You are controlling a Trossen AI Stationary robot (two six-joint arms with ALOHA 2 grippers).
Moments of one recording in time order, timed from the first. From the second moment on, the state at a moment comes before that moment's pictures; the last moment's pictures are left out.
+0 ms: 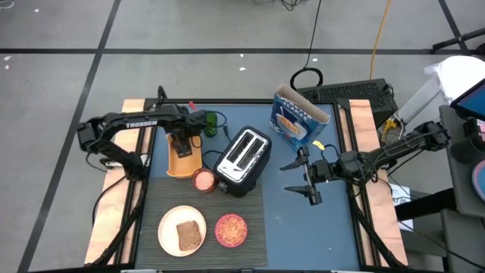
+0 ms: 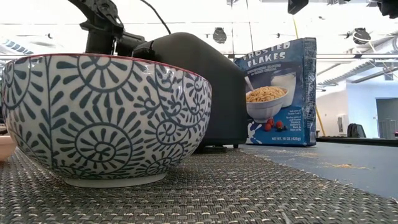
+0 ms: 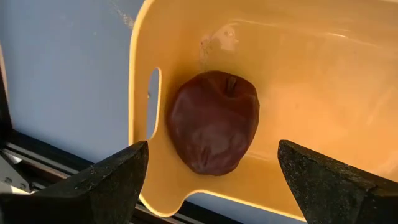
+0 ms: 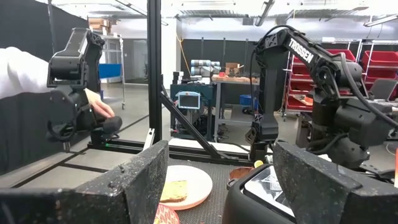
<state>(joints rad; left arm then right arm) 0.46 1.48 1.00 -1.16 -0.20 0.13 0.32 0.94 0.43 0.65 0.13 -0.01</state>
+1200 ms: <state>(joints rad) 0.46 1.65 1.00 -1.10 -0.21 0.12 0.32 0.94 0.43 0.65 0.13 -0.01</state>
